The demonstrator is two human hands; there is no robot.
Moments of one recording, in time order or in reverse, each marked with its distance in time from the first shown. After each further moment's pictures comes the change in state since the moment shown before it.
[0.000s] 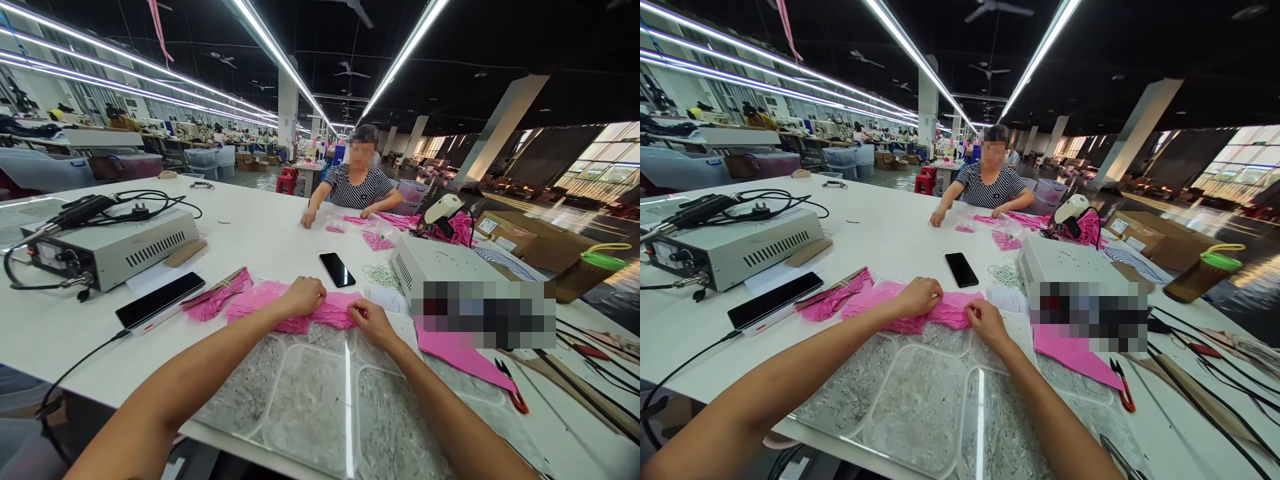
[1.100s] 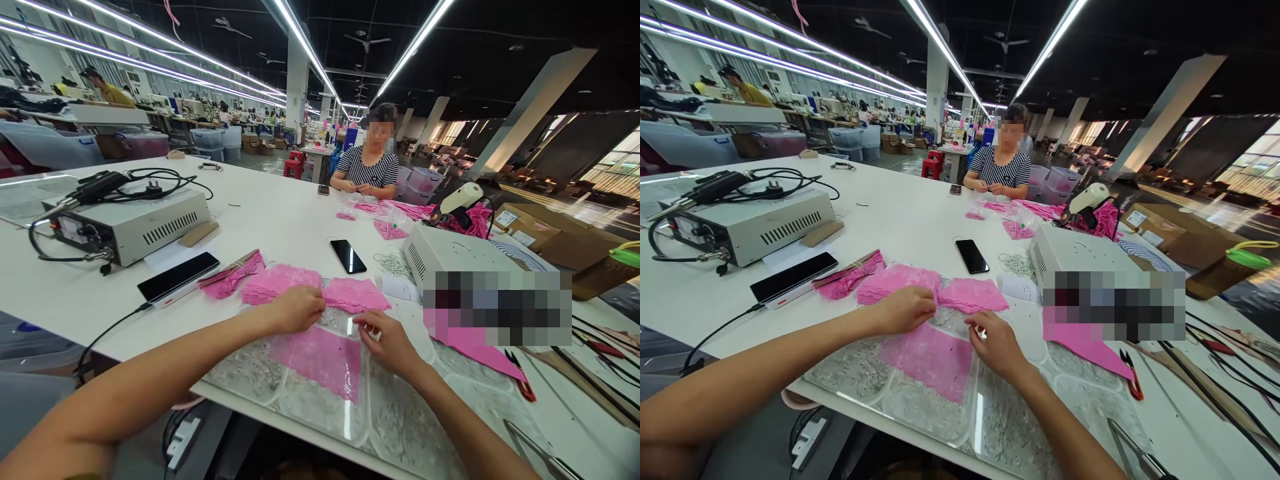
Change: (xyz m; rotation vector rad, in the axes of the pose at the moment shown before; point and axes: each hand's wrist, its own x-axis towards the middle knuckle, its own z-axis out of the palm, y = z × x) left_hand -0.086 0.016 -0.020 0.068 -0.105 0.199; right_hand -0.067 -0.054 -0.011 -0.091 -0.105 -0.092
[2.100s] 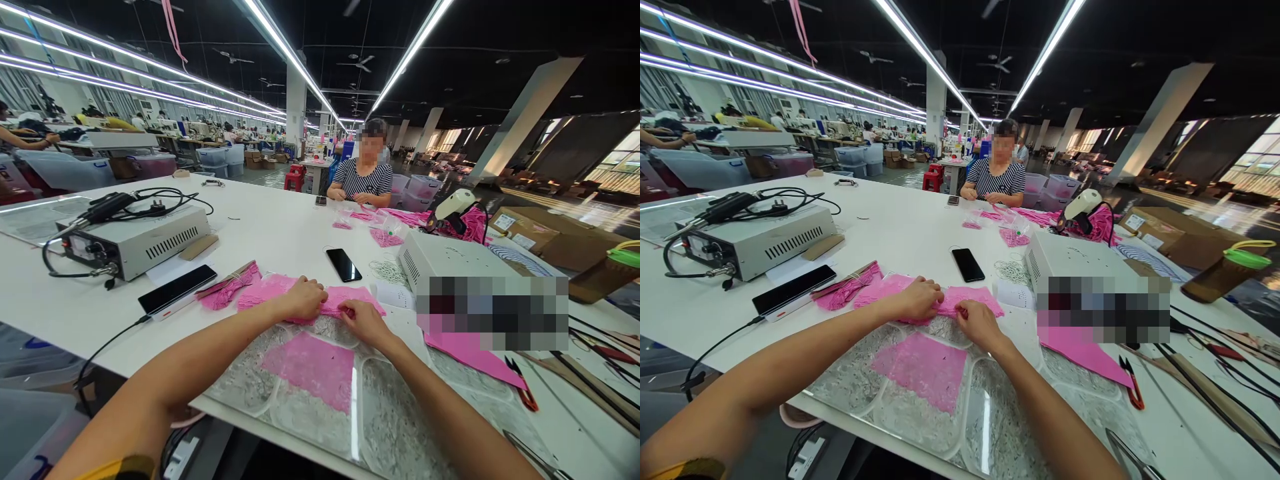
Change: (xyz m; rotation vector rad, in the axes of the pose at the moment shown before) left_hand 0.059 -0.016 0.010 0.219 -0.099 -0.117; right_hand 0.058 0.013 0.014 -0.057 -0.063 0.094
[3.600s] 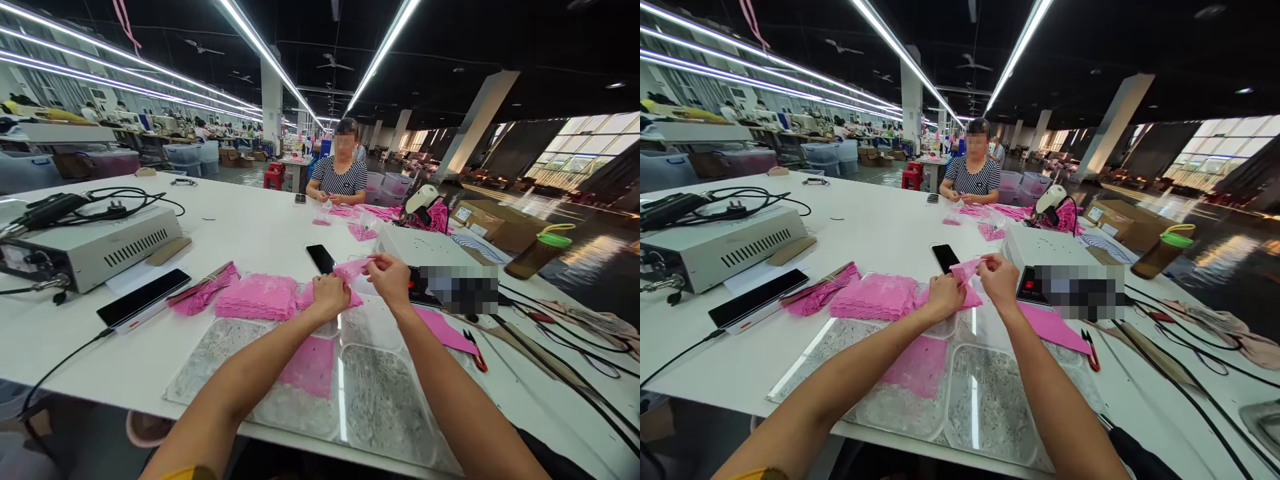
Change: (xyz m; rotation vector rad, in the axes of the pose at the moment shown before) left_hand 0.075 0.088 -0.008 -0.231 0.253 -0.385; right_hand 0.009 0.013 -0.087 0.354 0.651 0.271
